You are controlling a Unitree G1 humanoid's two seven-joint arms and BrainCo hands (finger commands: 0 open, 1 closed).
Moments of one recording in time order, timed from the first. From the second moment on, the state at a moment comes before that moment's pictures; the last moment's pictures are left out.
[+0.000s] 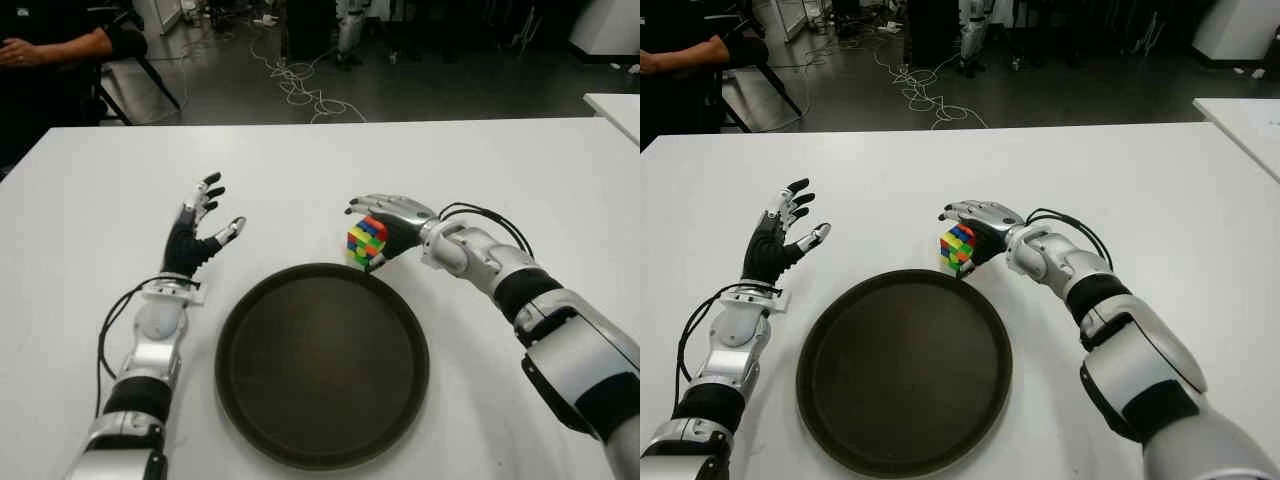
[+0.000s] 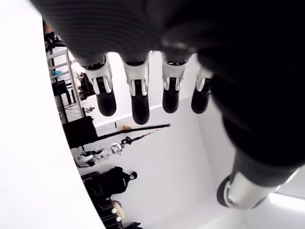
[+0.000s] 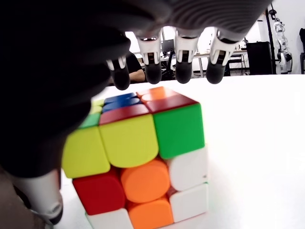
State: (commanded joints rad) left arm -0.38 0.18 0.07 0.79 0.09 -0.73 -0.02; right arm -0.90 -0.25 0.62 1.17 -0.75 -0.52 -0.06
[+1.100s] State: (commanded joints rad) left arm -0.39 0.17 0.08 0.84 0.07 -0.75 -0.03; right arm -0.89 -0.23 0.63 1.20 -0.75 -0.52 -0.10
